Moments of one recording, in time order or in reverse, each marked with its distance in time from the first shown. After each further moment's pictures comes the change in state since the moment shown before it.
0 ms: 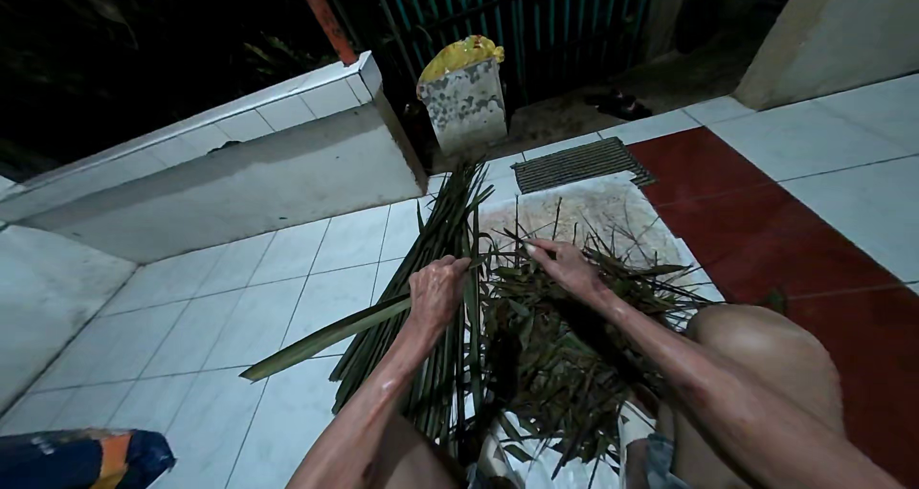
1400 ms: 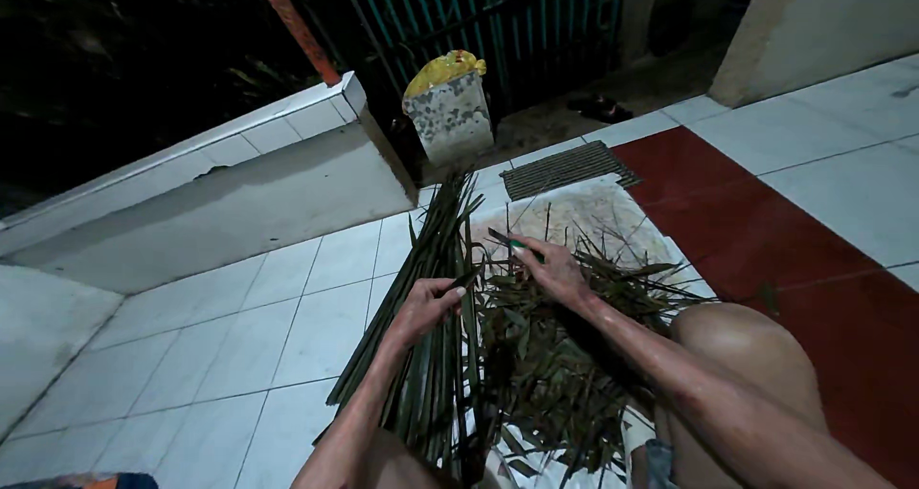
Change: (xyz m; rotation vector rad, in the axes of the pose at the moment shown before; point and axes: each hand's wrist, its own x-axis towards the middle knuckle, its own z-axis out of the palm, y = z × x) left_hand 0.007 -0.029 0.000 -1.110 -0.471 -0.178; right_hand -0.001 -0.012 -0.002 -0.036 0.145 -0.097
